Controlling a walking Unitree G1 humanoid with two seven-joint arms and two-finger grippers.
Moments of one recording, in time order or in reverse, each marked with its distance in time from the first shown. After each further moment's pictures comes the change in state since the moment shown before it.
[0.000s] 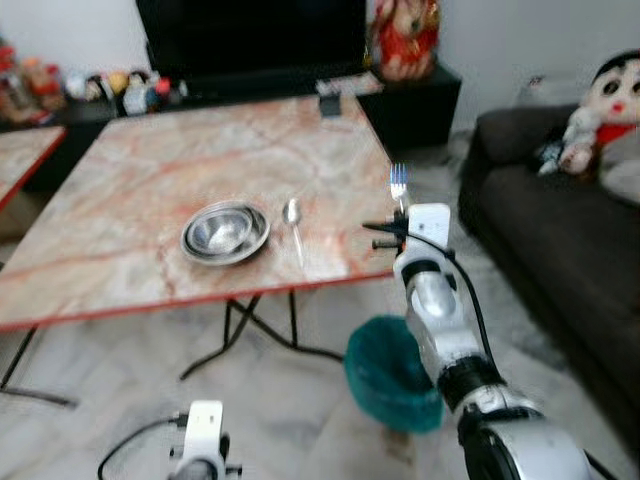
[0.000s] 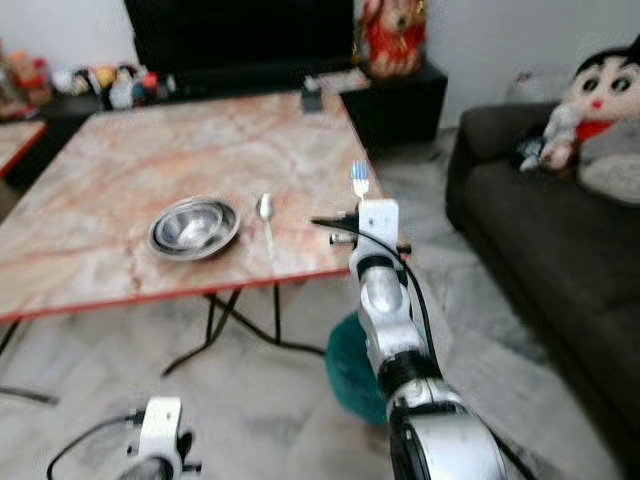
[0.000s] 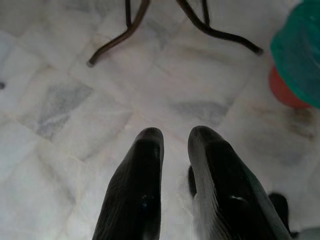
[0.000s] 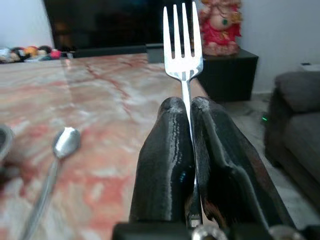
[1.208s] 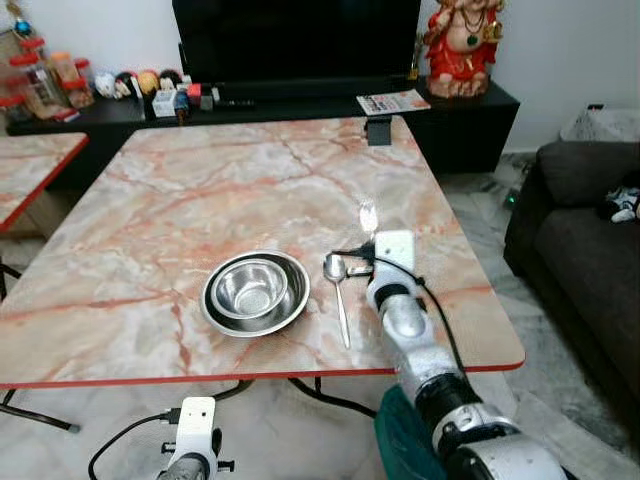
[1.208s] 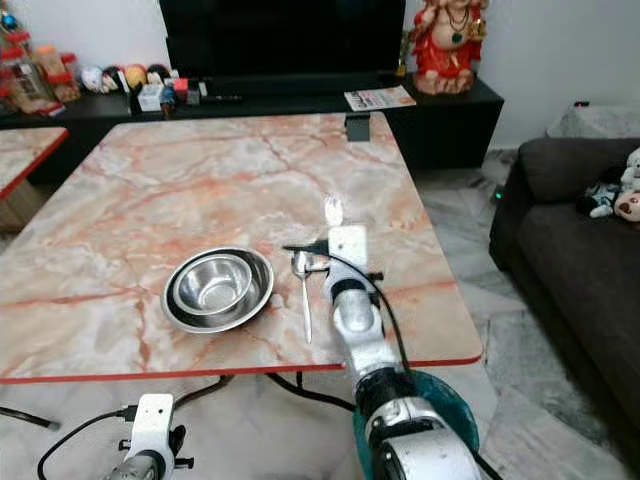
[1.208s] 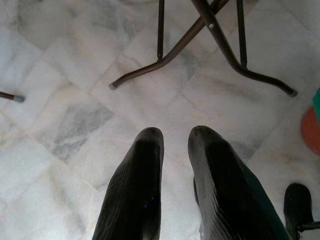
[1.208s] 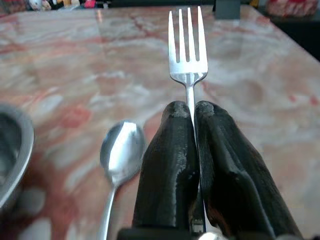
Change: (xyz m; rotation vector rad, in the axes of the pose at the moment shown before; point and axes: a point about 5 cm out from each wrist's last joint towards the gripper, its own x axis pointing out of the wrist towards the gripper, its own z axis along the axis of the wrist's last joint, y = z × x) left arm 0.000 0.007 0.000 0.002 -0.002 0.014; right arm -0.021 0.021 -0.041 -0.021 0.202 0.021
